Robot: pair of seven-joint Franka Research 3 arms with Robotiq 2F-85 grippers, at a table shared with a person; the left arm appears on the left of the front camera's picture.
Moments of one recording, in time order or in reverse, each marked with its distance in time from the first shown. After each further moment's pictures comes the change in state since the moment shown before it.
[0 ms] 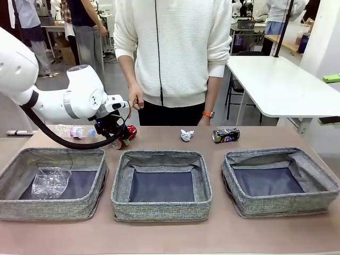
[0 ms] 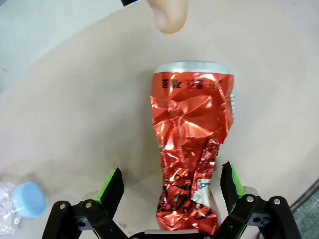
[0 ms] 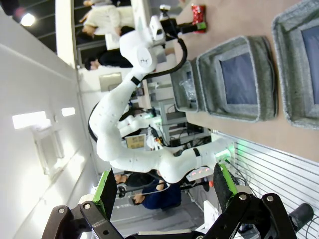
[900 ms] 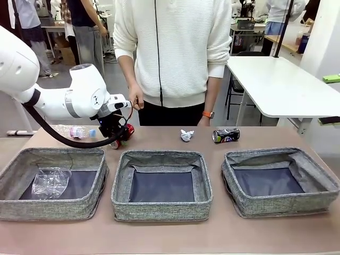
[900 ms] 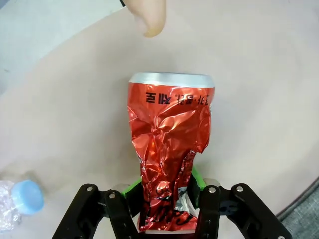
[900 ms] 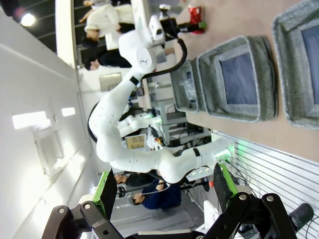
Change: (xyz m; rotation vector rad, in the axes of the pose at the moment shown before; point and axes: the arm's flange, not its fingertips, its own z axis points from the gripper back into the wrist) left arm 0.002 -0.008 0.002 0.015 0.009 -0.006; right arm 0.000 0.000 0.000 0.000 0.000 0.000
